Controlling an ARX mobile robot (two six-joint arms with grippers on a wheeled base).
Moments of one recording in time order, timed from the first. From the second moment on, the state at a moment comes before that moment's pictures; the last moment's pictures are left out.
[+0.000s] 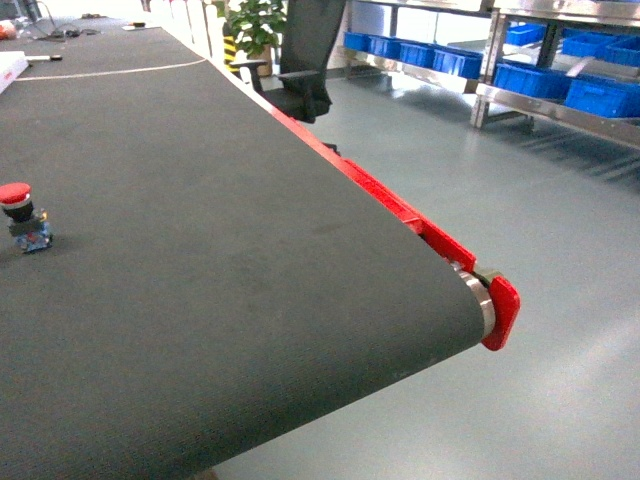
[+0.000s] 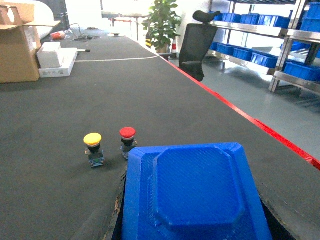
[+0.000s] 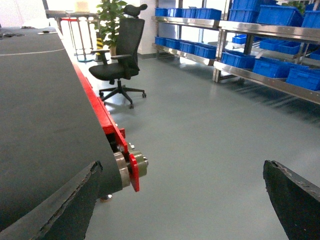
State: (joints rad) left arm -0.30 0.21 0.25 -0.04 -0.45 -0.05; right arm 0.00 0.00 0.01 0.00 0.00 0.00
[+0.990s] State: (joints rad) left arm -0.30 0.21 0.25 -0.04 -0.45 -0.05; right arm 0.00 0.00 0.01 0.00 0.00 0.00
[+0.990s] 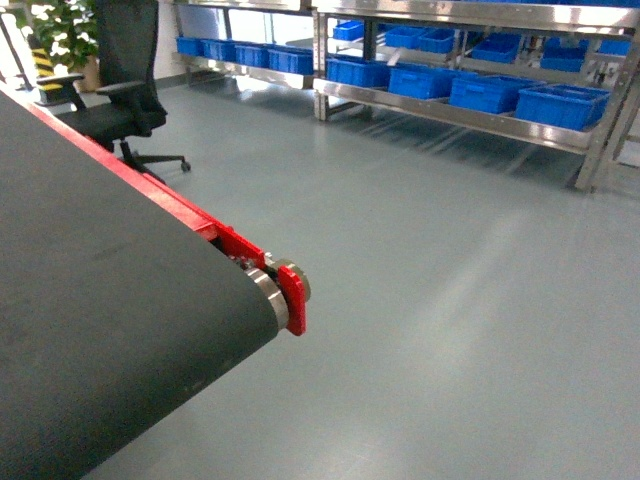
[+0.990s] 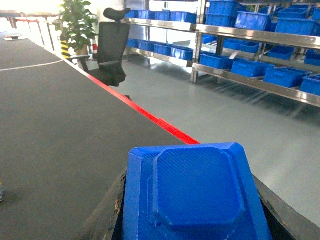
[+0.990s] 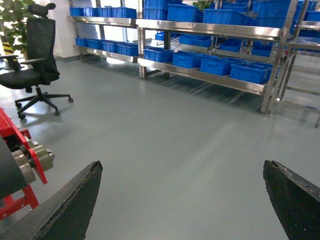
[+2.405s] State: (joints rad) left arm -0.30 0.21 0.25 -0.04 -0.45 -0.05; right arm 0.00 0.00 0.01 0.00 0.00 0.00
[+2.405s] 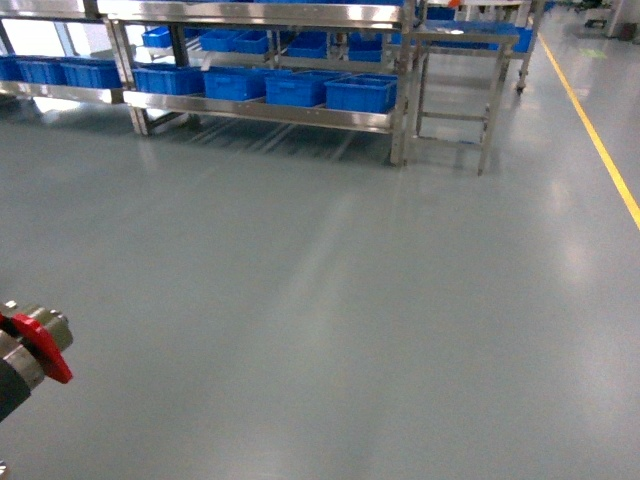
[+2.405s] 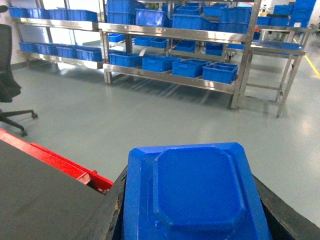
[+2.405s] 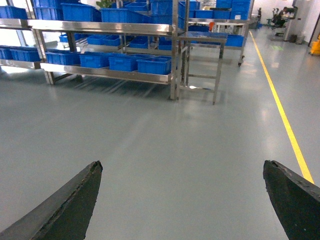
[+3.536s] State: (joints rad) left arm -0.30 0.21 0.25 -0.04 -0.45 -0.05; right arm 0.00 0.00 0.01 -0.01 0.00 0.00
